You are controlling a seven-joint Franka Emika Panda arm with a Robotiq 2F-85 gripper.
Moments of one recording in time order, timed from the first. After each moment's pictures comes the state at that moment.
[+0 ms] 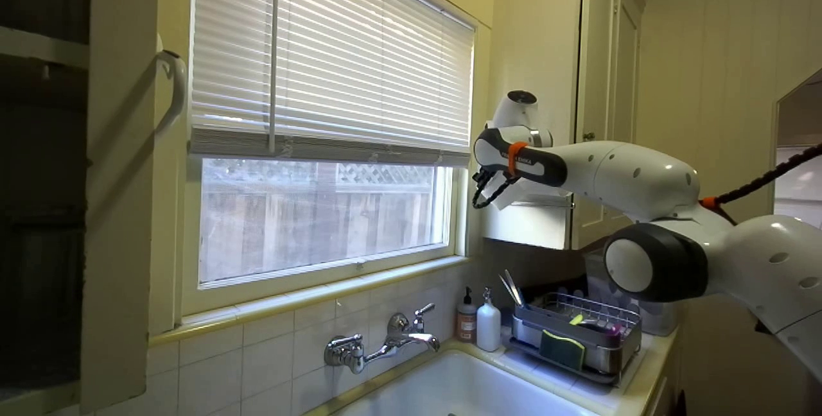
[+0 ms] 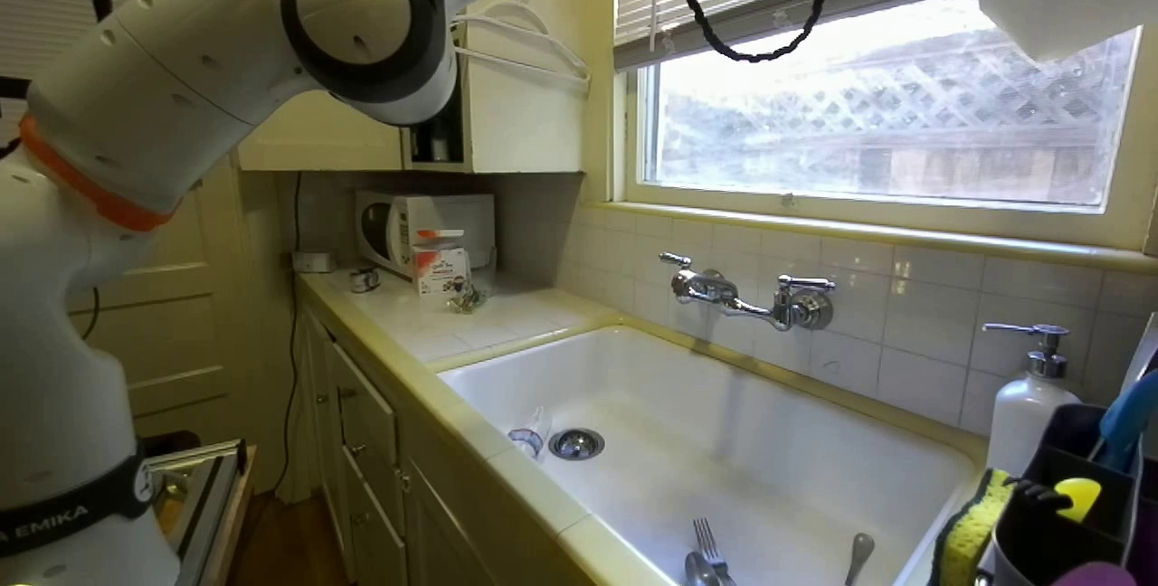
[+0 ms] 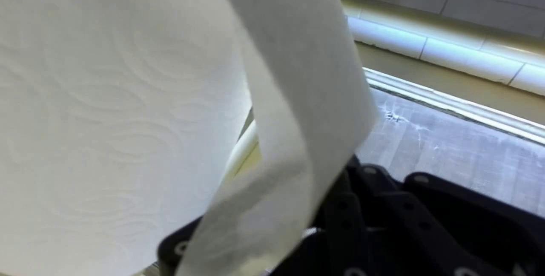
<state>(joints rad) -0.21 0.81 -0.10 -0.45 -0.14 2.16 -0.49</state>
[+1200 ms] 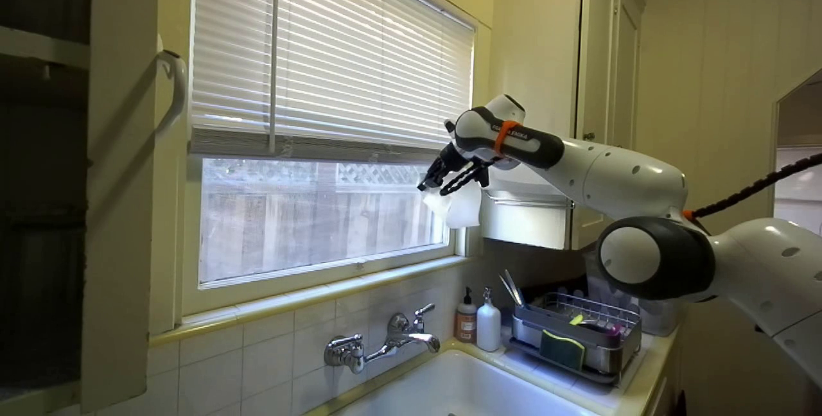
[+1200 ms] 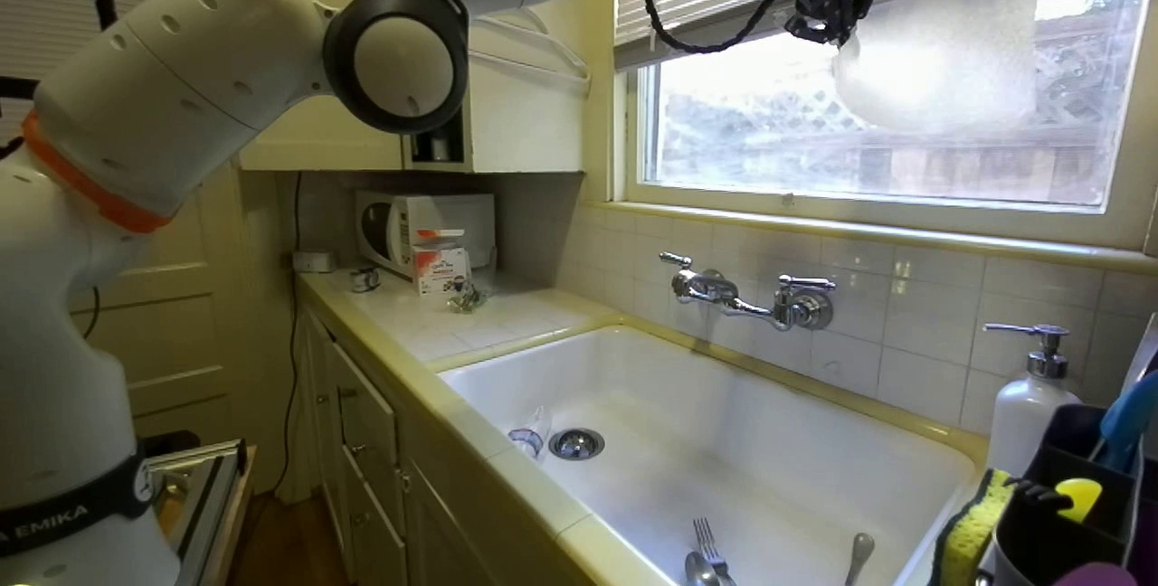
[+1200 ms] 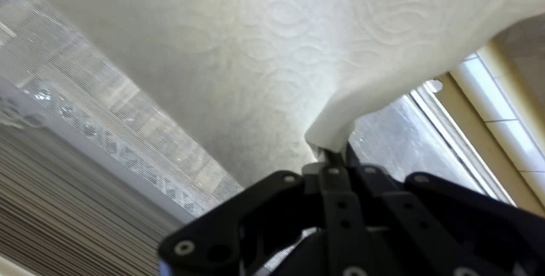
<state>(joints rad) -0.19 0.83 0.24 -0.45 0.15 2.14 -1.22</state>
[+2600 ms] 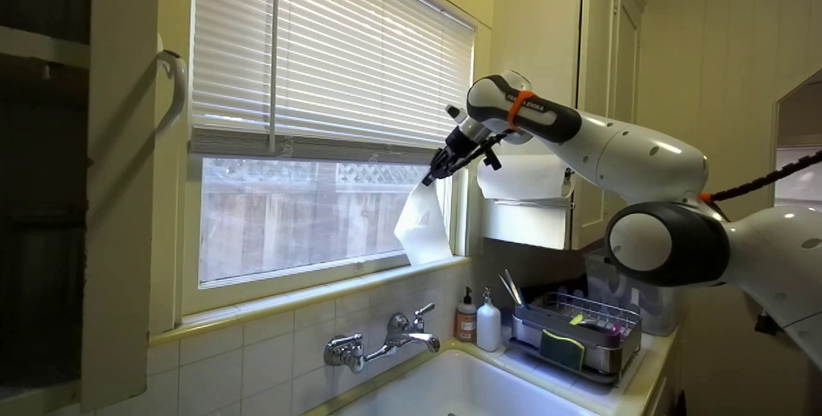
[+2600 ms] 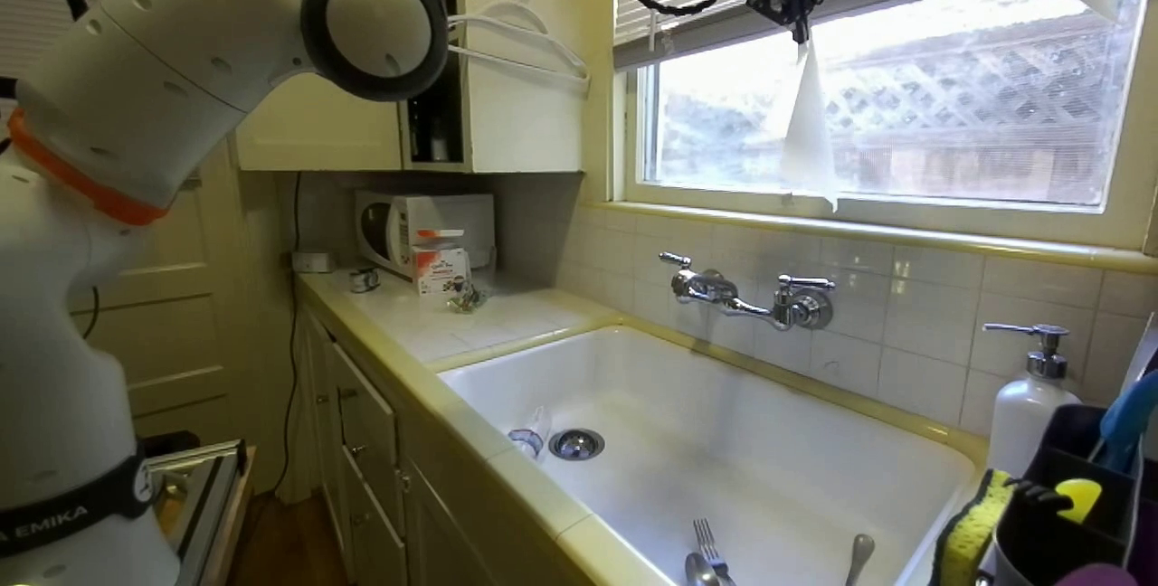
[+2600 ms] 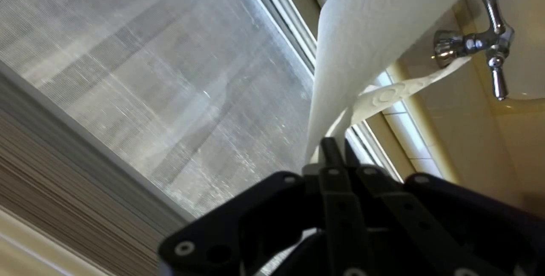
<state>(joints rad) -0.18 0.74 0.18 -0.43 0.23 1.86 -1.33</state>
